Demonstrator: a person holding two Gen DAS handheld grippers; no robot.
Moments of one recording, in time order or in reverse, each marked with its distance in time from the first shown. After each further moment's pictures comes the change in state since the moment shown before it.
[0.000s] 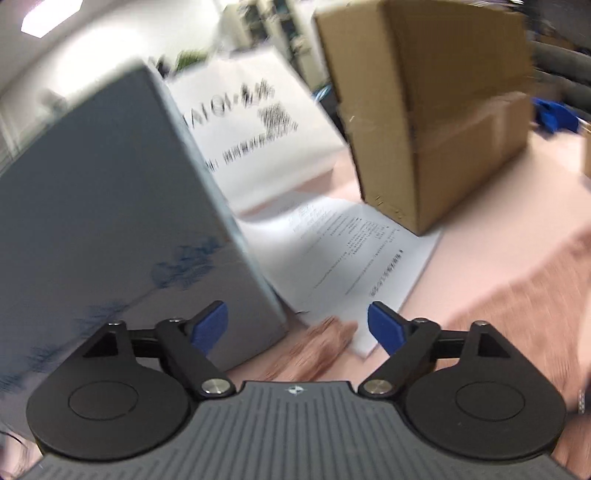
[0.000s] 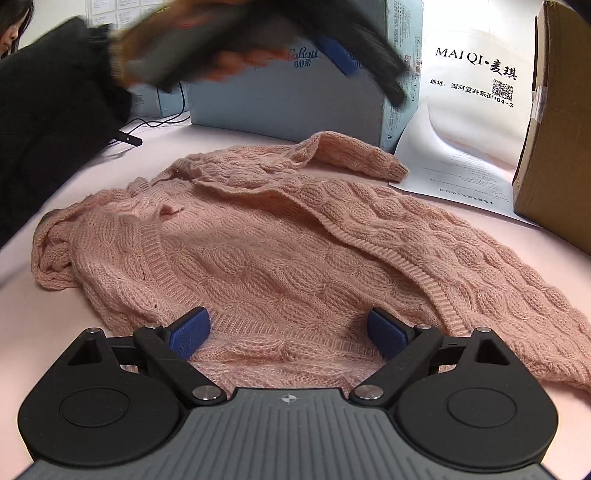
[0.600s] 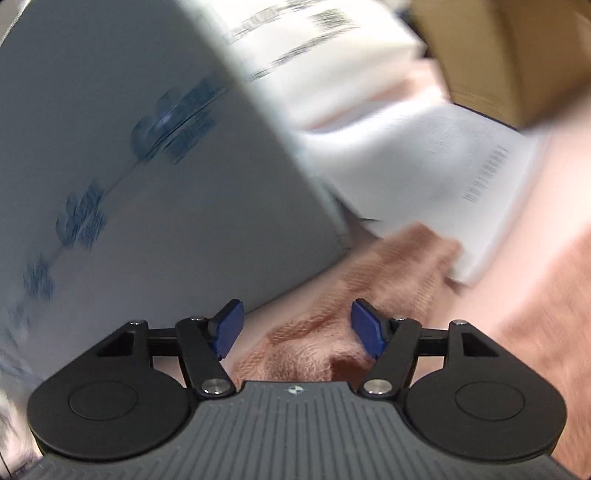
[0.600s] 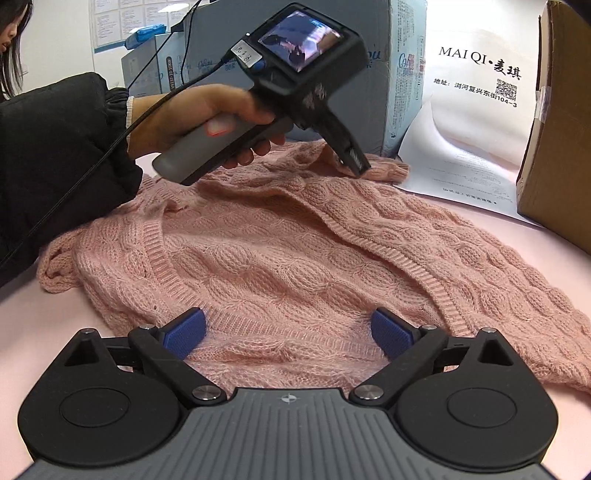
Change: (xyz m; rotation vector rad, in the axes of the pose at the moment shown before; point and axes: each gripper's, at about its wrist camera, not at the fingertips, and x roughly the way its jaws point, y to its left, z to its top) left arm 0.078 -0.043 -0.037 0.031 0.191 0.255; right arm 0.000 -0.002 -0.001 -0.005 0.004 0.021
